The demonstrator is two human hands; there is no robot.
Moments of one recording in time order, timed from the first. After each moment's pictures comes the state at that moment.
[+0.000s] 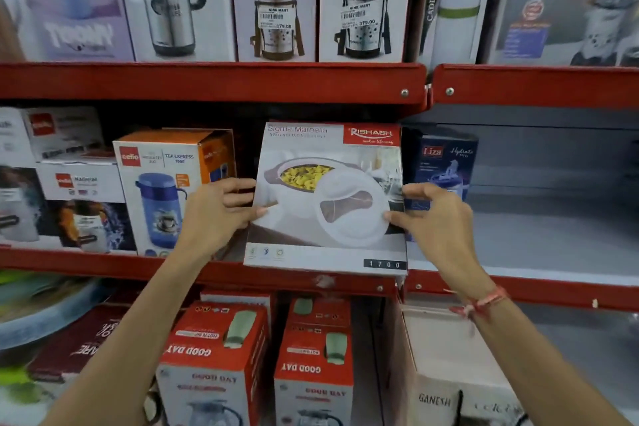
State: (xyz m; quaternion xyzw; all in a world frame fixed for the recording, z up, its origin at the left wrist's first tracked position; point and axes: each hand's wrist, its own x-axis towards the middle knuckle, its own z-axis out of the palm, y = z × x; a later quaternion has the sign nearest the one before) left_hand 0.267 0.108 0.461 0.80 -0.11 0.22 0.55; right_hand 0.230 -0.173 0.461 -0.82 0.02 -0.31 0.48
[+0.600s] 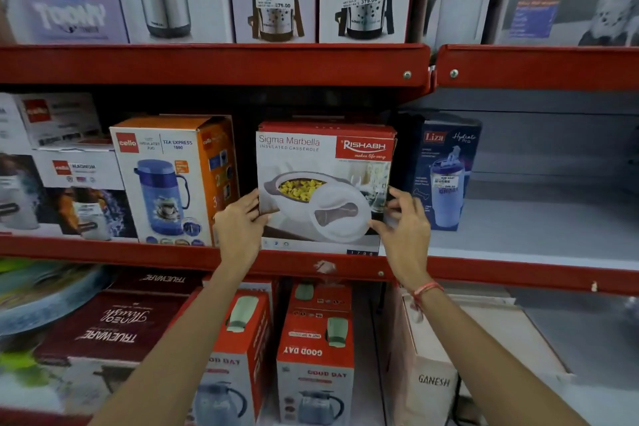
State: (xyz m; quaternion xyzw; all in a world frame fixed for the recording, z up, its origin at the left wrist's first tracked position) left_hand 0.310 0.086 0.392 0.81 -0.03 0.30 0.51; right_hand 0.281 -0.154 0.387 -0.82 -0.01 -0.40 0.41
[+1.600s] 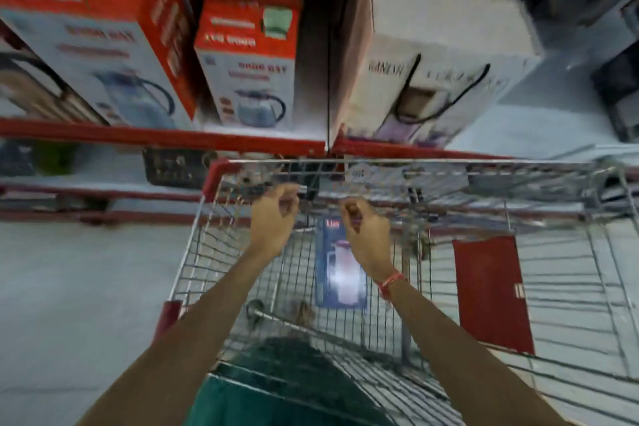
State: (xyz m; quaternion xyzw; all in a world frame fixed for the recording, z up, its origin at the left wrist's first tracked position) left_hand 0.067 -0.027 0.057 0.86 0.02 -0.07 0.50; right_hand 0.025 -0.194 0.046 -0.90 0.12 -0.02 0.41
